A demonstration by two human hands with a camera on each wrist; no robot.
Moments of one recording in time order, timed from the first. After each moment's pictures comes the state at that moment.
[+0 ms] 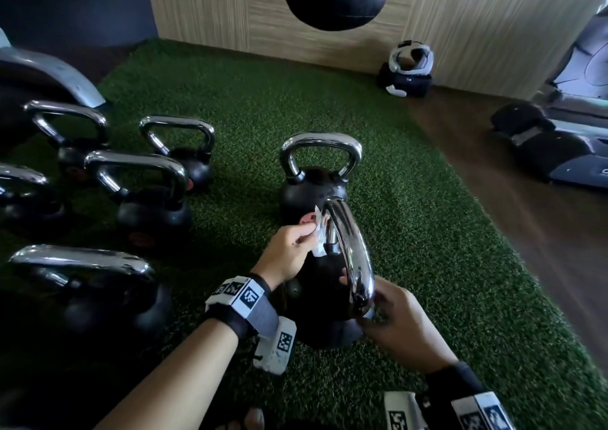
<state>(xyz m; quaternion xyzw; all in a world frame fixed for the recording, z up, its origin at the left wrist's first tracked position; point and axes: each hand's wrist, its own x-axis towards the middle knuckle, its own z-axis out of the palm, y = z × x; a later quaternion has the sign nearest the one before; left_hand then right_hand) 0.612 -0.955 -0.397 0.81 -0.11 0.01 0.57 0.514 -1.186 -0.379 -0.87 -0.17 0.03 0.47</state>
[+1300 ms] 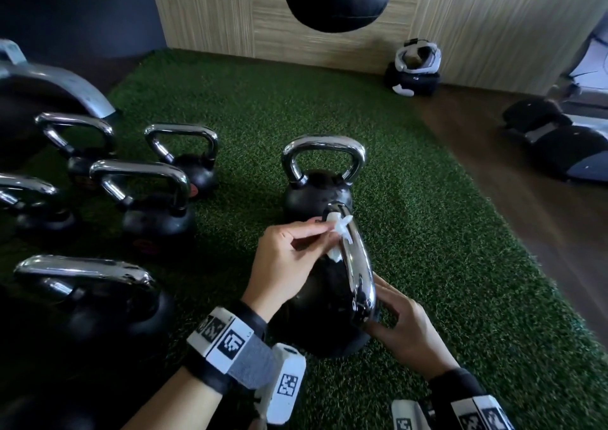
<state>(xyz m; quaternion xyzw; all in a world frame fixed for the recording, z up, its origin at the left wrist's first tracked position) 0.560 -0.964 -0.334 0.75 -0.10 0.14 0.64 0.528 -1.204 -0.415 -0.87 -0.15 0.01 0.46</state>
